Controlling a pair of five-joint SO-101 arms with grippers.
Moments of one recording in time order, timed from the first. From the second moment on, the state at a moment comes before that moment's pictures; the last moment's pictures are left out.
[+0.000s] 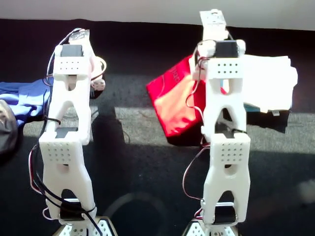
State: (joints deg) left arm -8.0 39.9 -41.0 88.8 11.7; right arm -7.6 44.6 -72.0 100.4 4.9
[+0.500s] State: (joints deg) left arm -8.0 39.9 -41.0 88.8 11.7; right arm 0.7 27.3 -72.0 97.6 9.5
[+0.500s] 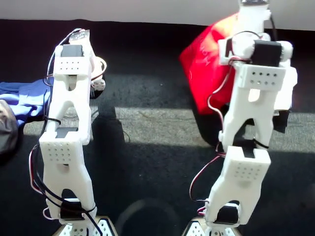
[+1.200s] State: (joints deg) left arm -8.0 39.9 -41.0 88.8 11.7; right arm 15.3 31.7 -58.7 77.9 12.6
